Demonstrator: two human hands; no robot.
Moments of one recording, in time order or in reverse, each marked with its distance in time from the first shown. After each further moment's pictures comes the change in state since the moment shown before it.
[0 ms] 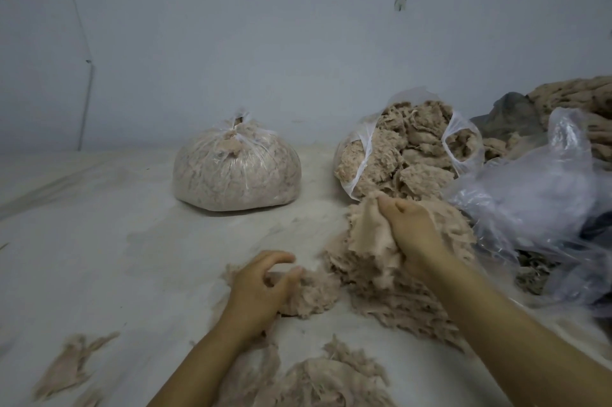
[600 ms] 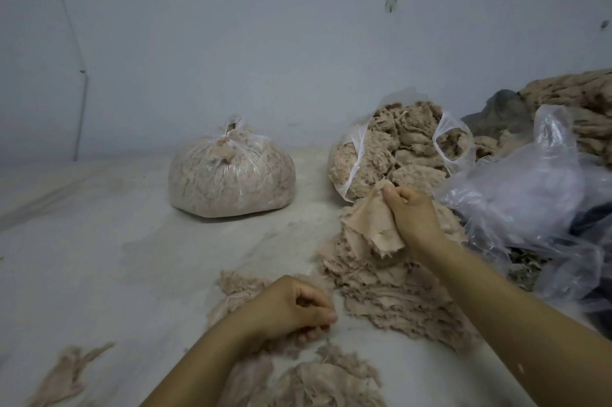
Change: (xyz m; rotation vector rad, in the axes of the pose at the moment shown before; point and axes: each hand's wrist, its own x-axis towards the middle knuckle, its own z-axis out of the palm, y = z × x) left_hand 0.004 0.036 0.013 -0.164 -0.723 -0.261; right_hand 0.031 0.005 -0.021 -0.151 0.099 -0.114
